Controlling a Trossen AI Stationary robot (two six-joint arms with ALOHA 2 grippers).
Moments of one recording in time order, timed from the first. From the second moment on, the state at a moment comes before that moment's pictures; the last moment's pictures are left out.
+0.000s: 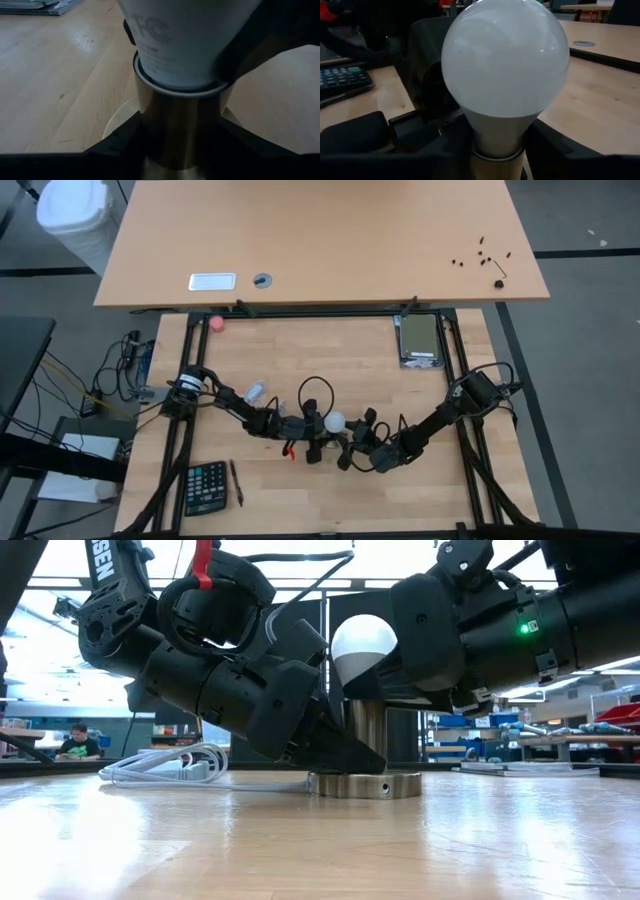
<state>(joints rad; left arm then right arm) -0.25 2.07 0.80 0.84 -0.30 -0.16 0.52 2.01 0.77 0.91 1.07 0.36</state>
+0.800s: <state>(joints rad) -0.26 2.07 0.80 0.84 -0.28 -0.13 0.27 2.01 0.51 1.41 0.15 0.03</state>
